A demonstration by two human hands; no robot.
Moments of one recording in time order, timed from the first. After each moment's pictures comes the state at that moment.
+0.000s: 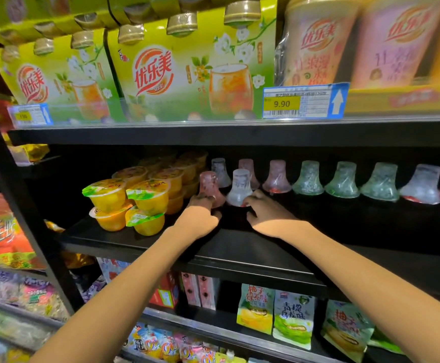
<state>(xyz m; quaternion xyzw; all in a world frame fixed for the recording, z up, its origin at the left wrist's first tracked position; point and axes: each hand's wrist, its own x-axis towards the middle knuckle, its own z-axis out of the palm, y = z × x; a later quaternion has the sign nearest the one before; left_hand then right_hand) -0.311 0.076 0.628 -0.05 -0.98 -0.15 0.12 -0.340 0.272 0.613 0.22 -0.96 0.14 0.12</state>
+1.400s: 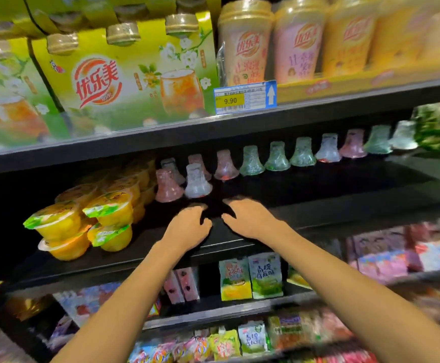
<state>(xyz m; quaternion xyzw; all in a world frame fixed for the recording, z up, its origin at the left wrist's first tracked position) -0.274 0.098 0.618 -0.21 -0.96 -0.15 0.08 -0.249 0.272 0.609 0.02 -0.99 0.14 0.08</state>
